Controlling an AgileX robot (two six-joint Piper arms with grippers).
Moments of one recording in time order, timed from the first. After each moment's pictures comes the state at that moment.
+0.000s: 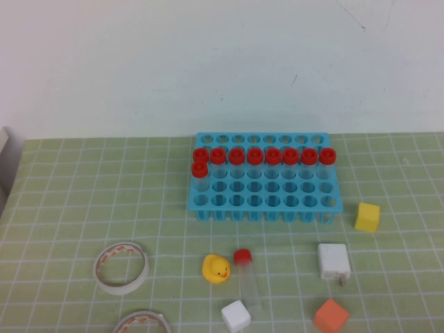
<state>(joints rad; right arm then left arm) -0.02 -0.01 0.02 0.03 0.40 -0.17 -0.07 -0.01 0.02 -0.07 0.33 0.05</state>
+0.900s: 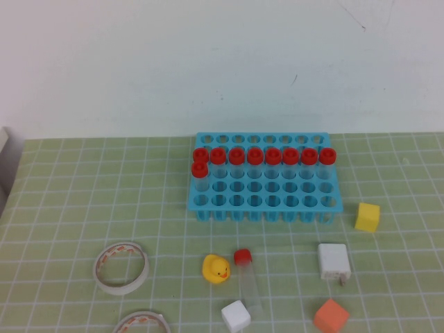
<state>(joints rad) -0.02 -0.01 0.03 0.03 -0.30 -0.13 -0.07 -0.01 0.02 -0.07 -0.57 -0.02</state>
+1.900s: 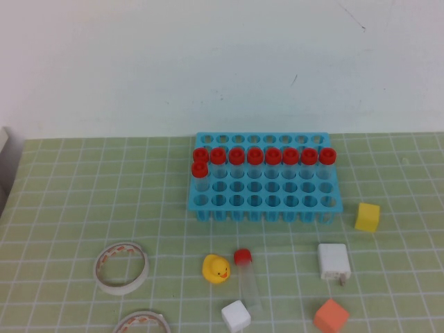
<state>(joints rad) -0.02 0.71 -0.67 0.40 0.70 -0.34 -0.07 0.44 -0.47 -0.04 0.22 0.10</state>
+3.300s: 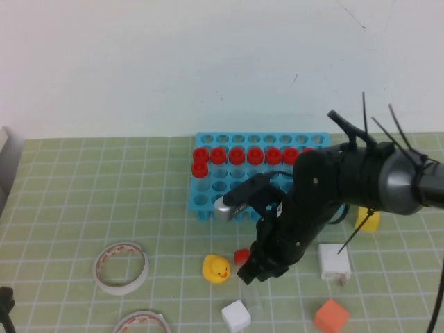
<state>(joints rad) 0.65 2.03 -1.38 0.28 0.75 -0.33 -0.07 0.52 -0.42 -0.04 0.20 0.10</state>
